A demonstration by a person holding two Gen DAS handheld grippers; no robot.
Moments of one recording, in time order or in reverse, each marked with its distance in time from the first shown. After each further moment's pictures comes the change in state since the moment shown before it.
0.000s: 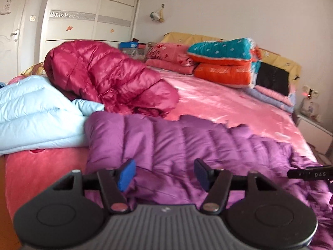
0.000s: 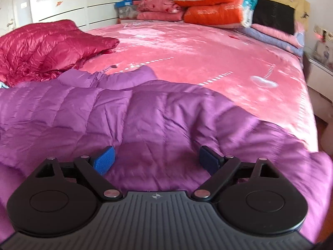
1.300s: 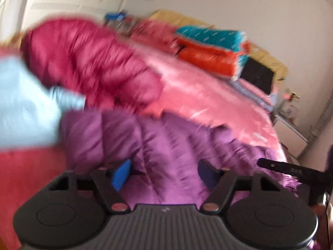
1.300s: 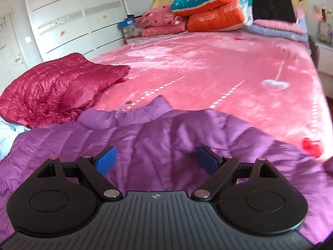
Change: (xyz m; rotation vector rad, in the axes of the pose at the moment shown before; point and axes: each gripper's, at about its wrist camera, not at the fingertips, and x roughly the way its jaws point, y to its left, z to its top) left arm 0.051 0.031 0.035 -0.137 0.184 -0.142; right arm -0.004 -0.013 0.030 0.138 -0.072 0.167
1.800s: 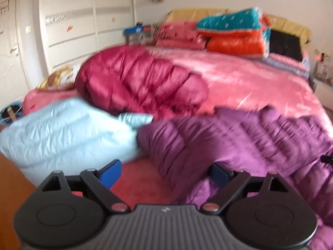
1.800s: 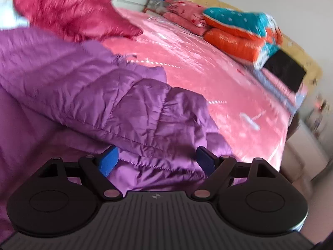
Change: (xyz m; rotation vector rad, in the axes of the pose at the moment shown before) left arm -0.084 0.001 0.014 0.282 -0.031 0.281; right arm -0.046 0.033 -0.047 -0.517 0.095 -0.240
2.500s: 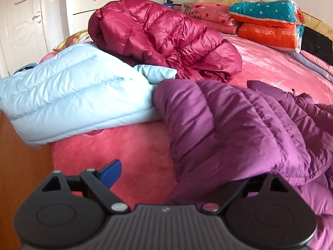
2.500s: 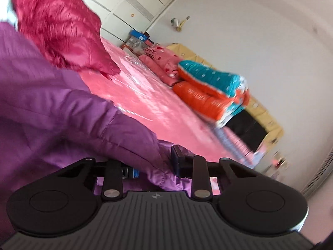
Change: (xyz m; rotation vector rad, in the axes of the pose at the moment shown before) left arm 0.070 0.006 -0.047 -0.146 0.133 0.129; right arm 0.004 0.053 0.005 -0.279 -0.265 -0.325
